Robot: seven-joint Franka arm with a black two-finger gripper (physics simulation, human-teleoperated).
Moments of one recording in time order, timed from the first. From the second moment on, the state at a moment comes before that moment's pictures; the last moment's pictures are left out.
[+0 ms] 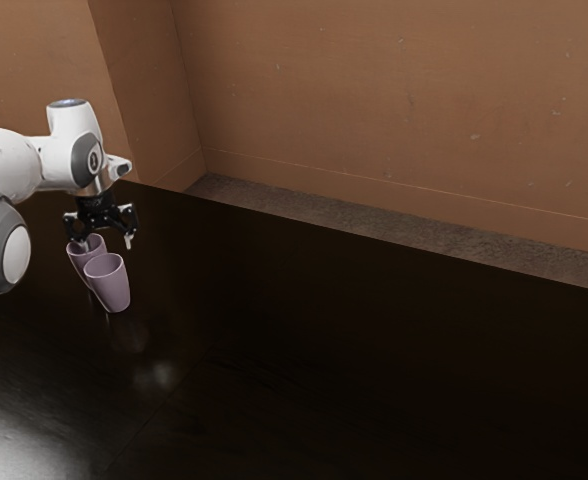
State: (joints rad) arm 0.18 0.71 0.33 -1.38 -0.19 2.04 -0.18
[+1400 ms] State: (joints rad) arm 0.19 0.70 0.38 -1.39 -0.25 2.00 -0.18
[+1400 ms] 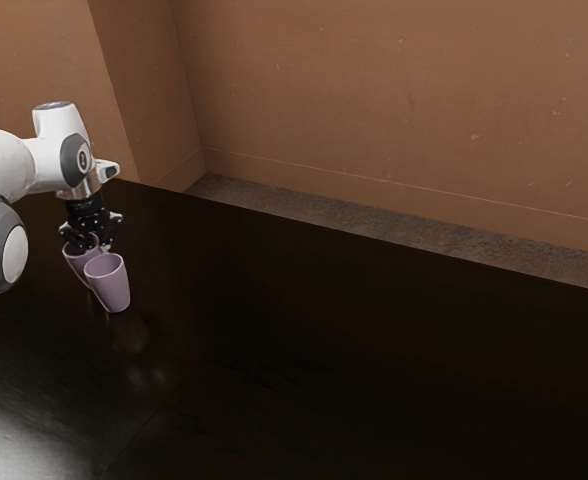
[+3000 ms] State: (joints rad) arm 0.10 0.52 0.36 -1.37 -0.18 1.81 -0.18
